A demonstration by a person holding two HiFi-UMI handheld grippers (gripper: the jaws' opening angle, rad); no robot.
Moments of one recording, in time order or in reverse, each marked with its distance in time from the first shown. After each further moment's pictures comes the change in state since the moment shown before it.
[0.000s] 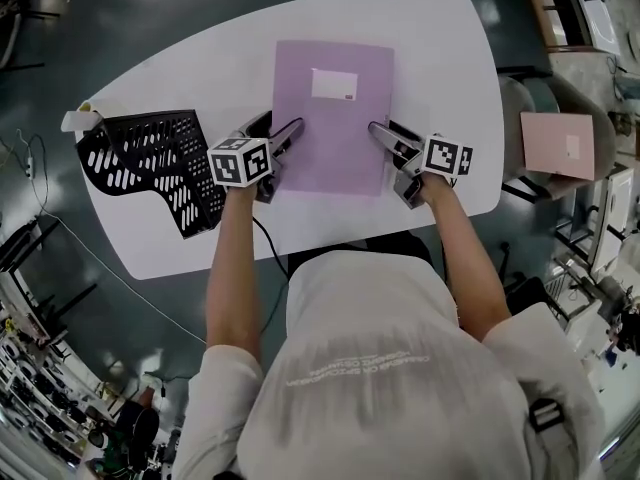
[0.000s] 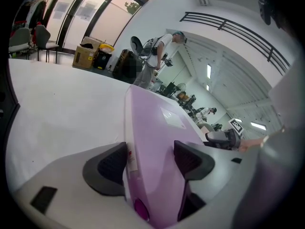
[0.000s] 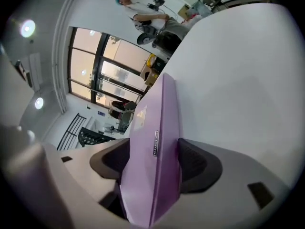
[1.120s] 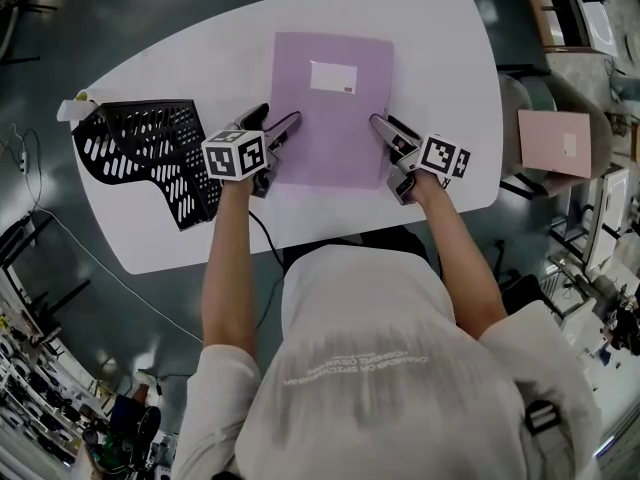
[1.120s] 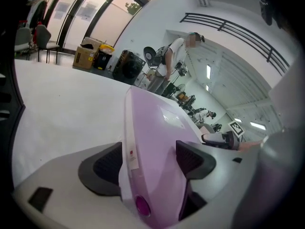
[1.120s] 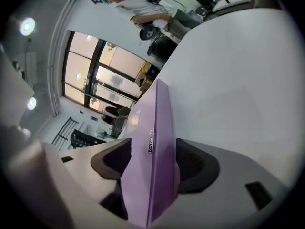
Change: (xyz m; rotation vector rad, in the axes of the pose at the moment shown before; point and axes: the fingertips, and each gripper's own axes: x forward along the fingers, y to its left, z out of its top) left arm -0.010 0.002 0.000 -0.005 -0.002 -0.010; right arm -0.002 -0.006 -0.002 0.026 -0.099 -0.074
